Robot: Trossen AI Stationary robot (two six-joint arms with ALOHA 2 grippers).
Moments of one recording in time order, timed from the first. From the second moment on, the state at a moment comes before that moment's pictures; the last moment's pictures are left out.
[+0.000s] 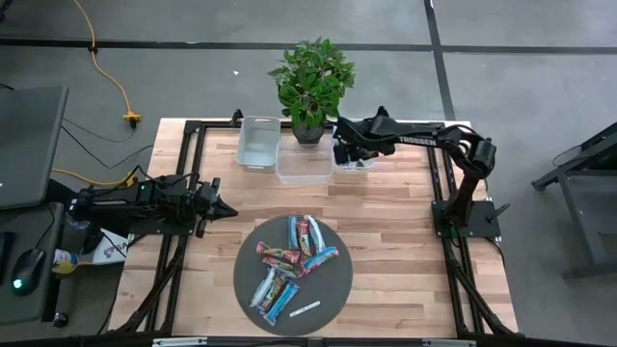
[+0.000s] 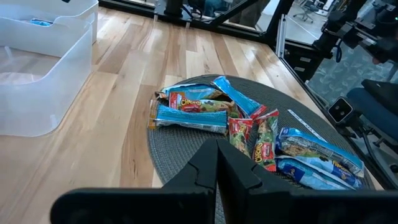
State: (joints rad) left arm 0.01 0.01 0.16 -0.43 0.16 -0.19; right arm -0.46 1.80 1.34 -0.92 0.26 0.89
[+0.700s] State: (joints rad) left arm 0.01 0.01 0.16 -0.43 0.17 -0.19; right arm -0.40 1.65 1.34 -1.03 0.23 0.59
